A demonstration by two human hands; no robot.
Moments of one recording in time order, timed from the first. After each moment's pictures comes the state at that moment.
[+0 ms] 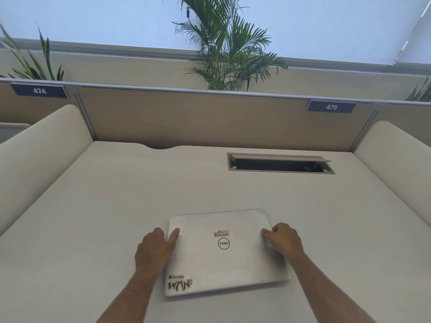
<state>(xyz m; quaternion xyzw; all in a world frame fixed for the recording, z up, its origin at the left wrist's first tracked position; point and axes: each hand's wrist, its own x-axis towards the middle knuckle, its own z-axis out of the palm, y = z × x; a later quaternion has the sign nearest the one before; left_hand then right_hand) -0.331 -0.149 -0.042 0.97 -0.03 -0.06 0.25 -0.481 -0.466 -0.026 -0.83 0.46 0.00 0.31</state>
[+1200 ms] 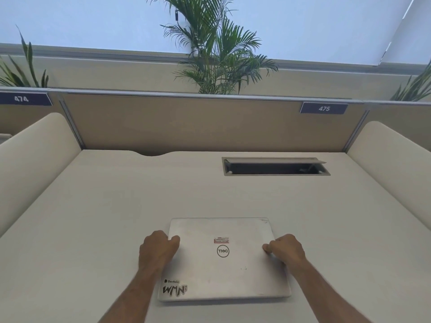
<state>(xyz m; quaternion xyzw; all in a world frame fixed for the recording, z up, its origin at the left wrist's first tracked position) -0.304 -0.173 -0.023 0.95 -0.04 -0.11 0.27 -0.485 -0.461 -0.022 -0.75 0.54 0.02 0.38</state>
